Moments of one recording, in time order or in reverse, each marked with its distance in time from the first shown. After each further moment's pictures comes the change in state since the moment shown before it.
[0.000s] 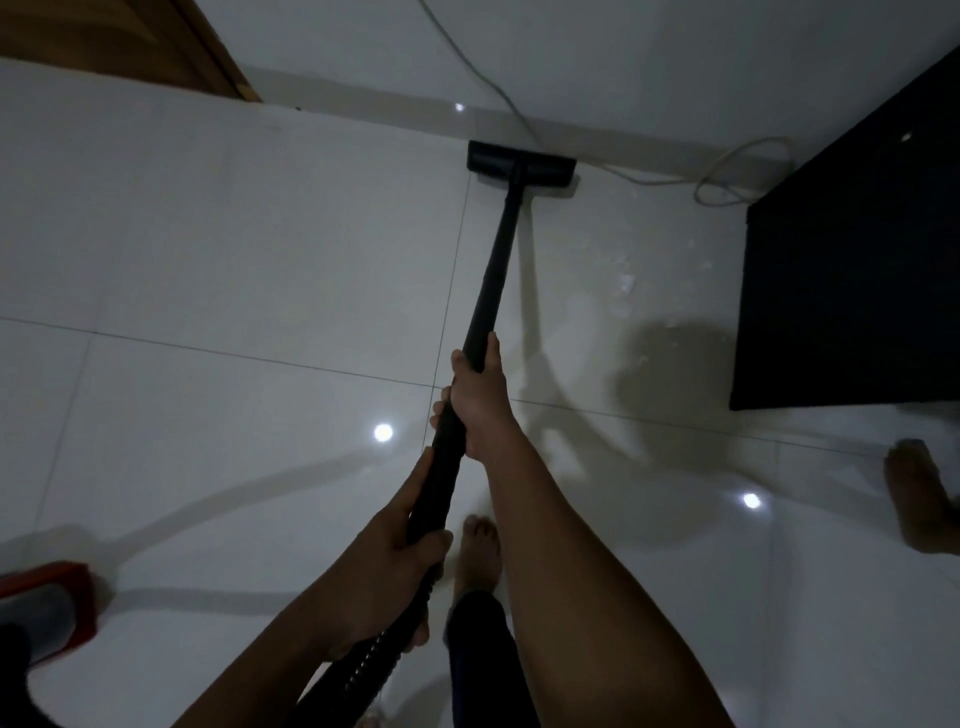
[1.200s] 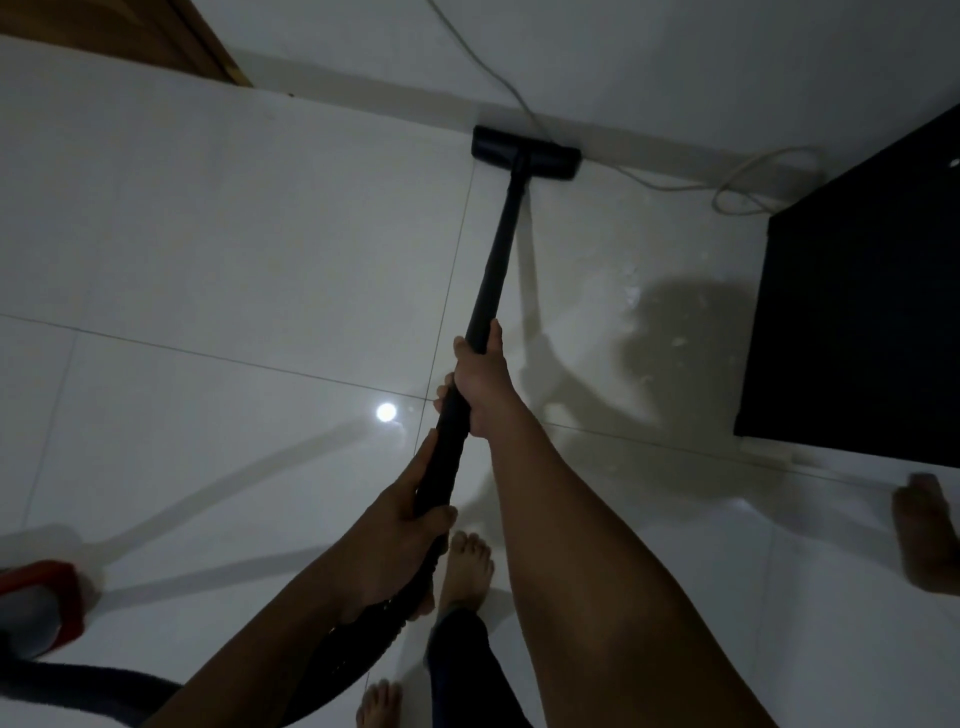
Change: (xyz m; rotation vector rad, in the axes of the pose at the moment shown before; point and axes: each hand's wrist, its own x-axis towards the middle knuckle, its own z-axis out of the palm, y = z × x) left_hand 0.073 0.060 -0.009 0.039 0.070 0.022; right_hand 0.064 -0.065 0.000 -0.063 -0.003 0.108
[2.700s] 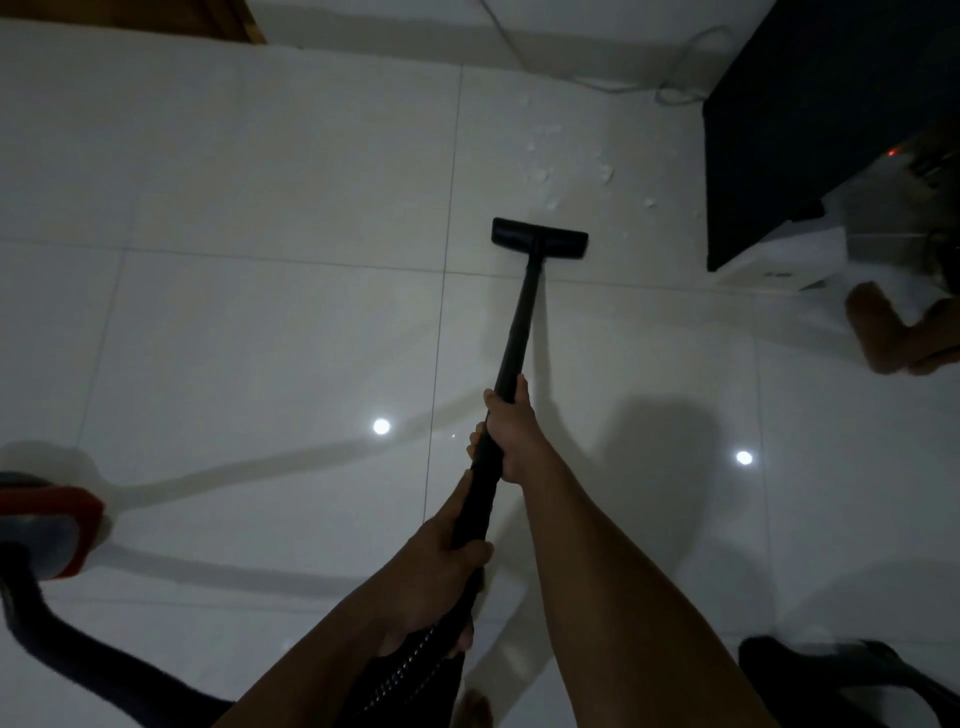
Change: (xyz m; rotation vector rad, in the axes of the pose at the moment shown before) left_hand -0.292 -0.305 0.098 -0.015 -0.251 -0.031; right_hand -0.209 0.403 -0.031 0.098 0.115 -0.007
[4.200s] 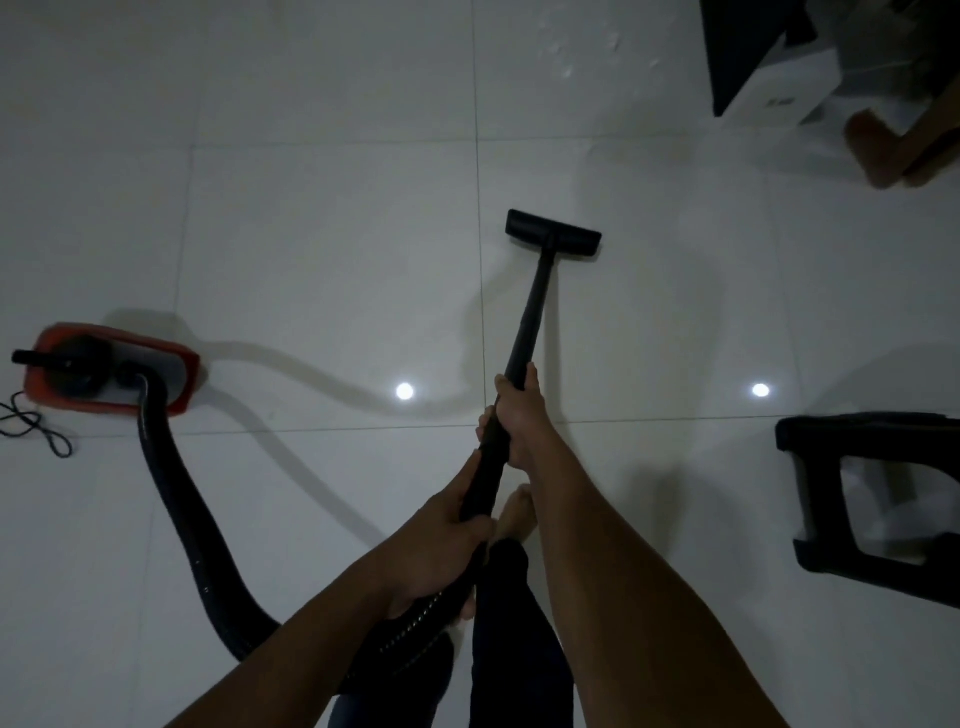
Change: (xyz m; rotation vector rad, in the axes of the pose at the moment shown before) left_hand -0.253 -0.316 0.052 0.148 -0.015 0.003; right_hand -0.192 0.373 0.040 0.155 0.039 -0.040
